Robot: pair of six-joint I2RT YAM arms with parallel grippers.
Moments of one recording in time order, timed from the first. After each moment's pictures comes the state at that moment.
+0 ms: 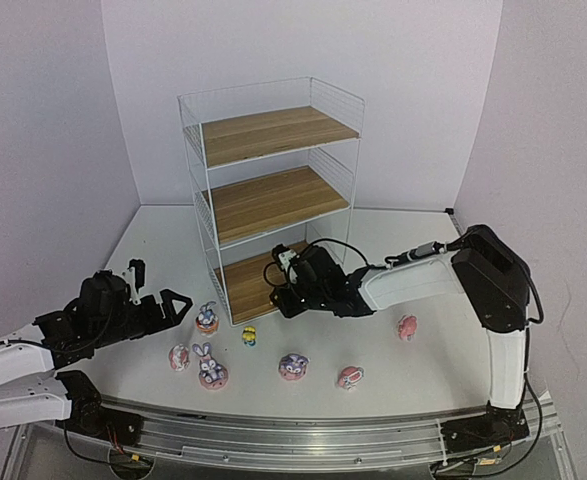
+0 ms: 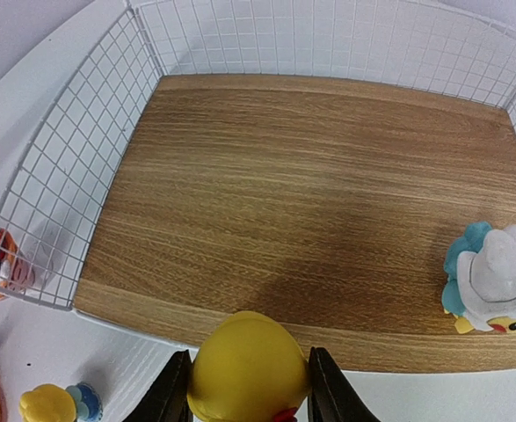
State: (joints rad) left arm -0.68 0.69 0.33 -0.18 -0.09 -0.81; right arm 0.95 2.07 1.29 0.11 0.15 0.28
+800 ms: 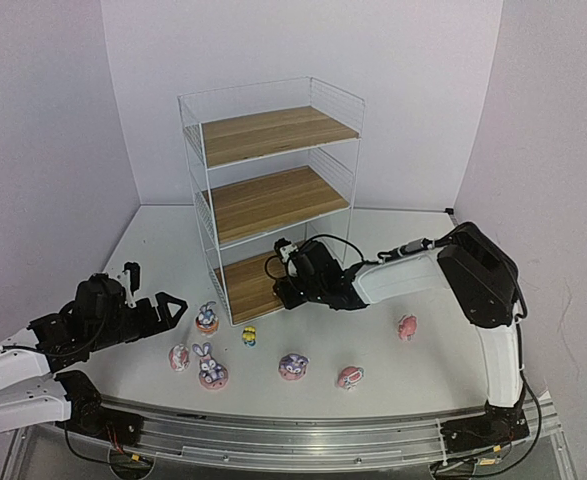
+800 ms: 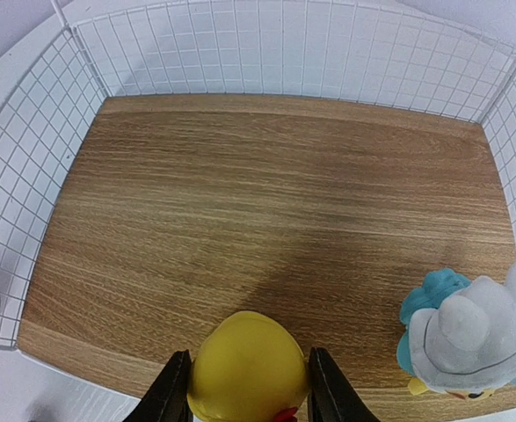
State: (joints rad) left arm -0.68 0.63 0.32 -0.25 -0.11 -0.82; right arm 0.91 2.15 1.36 0.12 0.19 0.24
